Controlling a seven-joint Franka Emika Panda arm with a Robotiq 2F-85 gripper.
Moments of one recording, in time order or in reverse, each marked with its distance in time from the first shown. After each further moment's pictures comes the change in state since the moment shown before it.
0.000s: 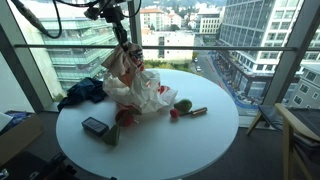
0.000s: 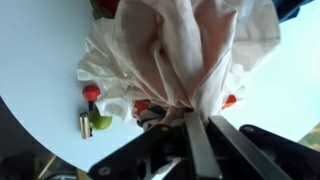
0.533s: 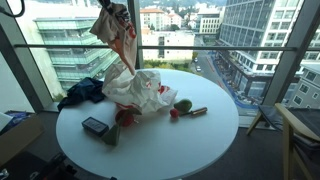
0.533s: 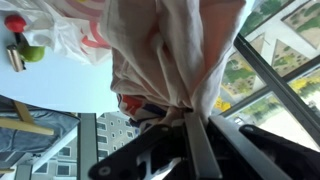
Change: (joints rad) arm 0.000 -0.165 0.119 0.009 -0.165 0.206 0.128
